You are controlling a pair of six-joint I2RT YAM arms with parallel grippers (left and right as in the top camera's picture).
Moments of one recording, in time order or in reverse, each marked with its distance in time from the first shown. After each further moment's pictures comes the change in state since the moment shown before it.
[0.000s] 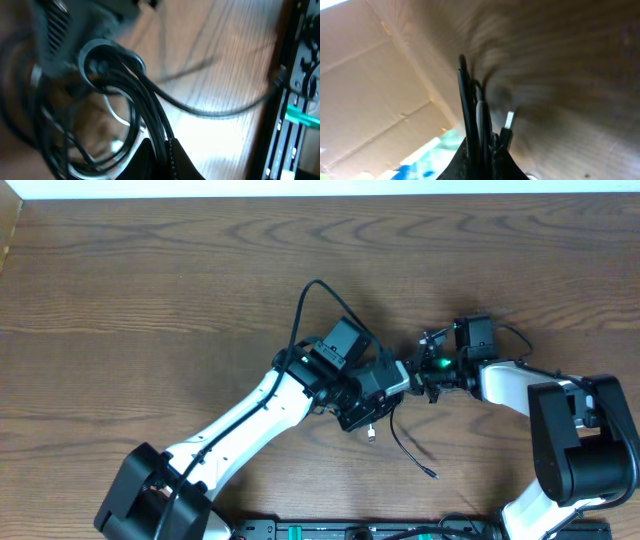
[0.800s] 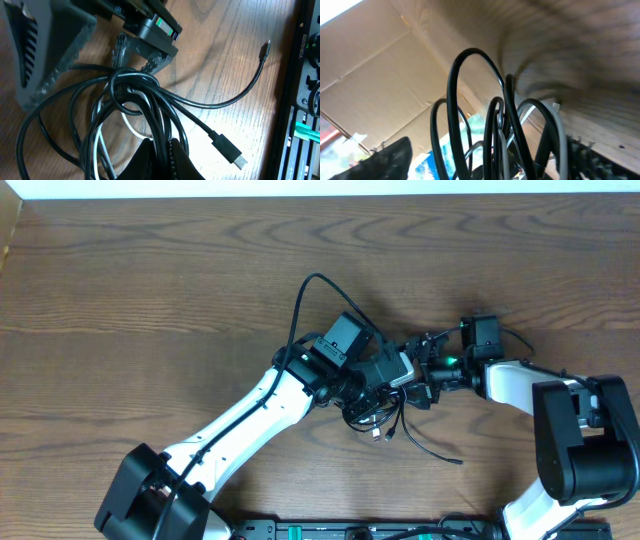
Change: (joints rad) left arm 0.007 0.000 0.043 0.057 -0.013 0.000; right arm -0.030 0.000 0.000 0.000 -0.152 0.146
